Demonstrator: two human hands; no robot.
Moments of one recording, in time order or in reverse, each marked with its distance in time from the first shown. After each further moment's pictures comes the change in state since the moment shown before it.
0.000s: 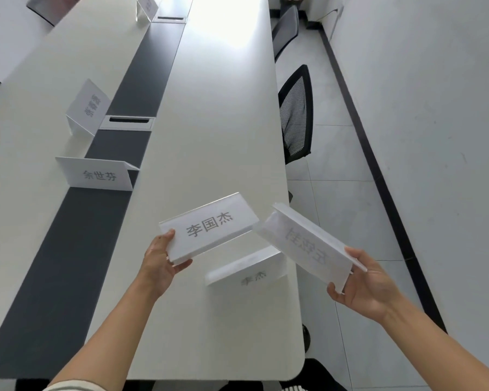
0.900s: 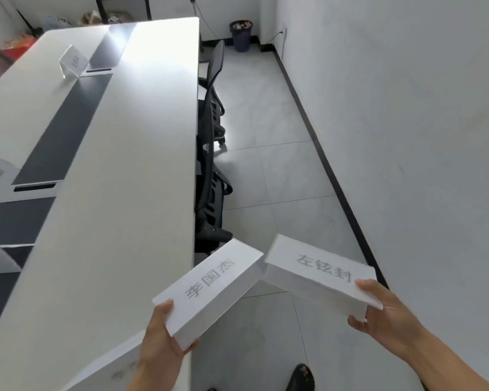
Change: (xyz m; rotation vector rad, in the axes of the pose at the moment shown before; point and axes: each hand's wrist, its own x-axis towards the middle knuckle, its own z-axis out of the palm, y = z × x) left_hand -0.069 -0.074 0.315 0.004 0.014 -0.109; right_hand -0.020 -0.213 -0.223 -0.135 0.027 -0.149
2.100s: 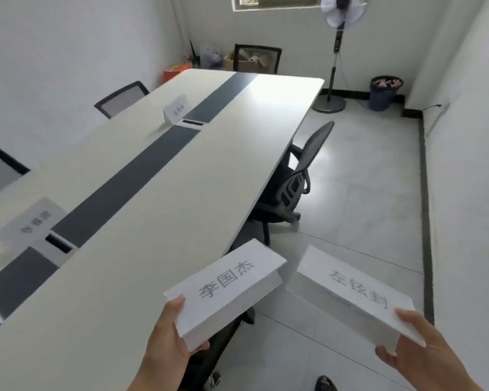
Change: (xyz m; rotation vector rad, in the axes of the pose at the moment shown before) left_hand 0.308 0.296 0.334 -0.296 0.295 0.264; right_hand 0.445 -0.520 0.113 -0.141 -0.388 0.162
